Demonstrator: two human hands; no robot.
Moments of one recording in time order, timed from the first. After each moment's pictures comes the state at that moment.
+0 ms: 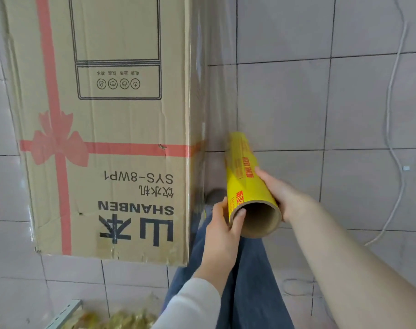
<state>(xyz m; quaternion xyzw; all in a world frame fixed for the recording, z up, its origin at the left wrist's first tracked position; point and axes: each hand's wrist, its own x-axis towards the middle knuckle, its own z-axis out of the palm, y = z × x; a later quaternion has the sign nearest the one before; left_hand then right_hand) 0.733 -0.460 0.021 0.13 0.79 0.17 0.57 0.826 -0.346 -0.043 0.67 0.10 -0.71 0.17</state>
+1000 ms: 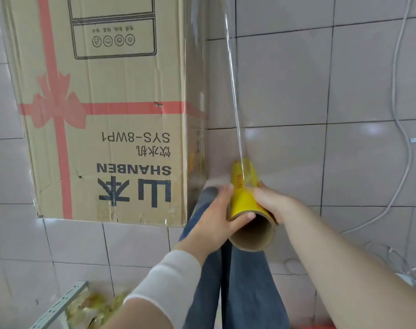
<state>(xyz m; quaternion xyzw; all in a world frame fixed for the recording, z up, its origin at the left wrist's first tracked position) 0.733 -0.520 0.017 0.33 0.70 0.06 0.63 0.845 -0.440 -0.048 0.64 0.25 -0.67 0.29</state>
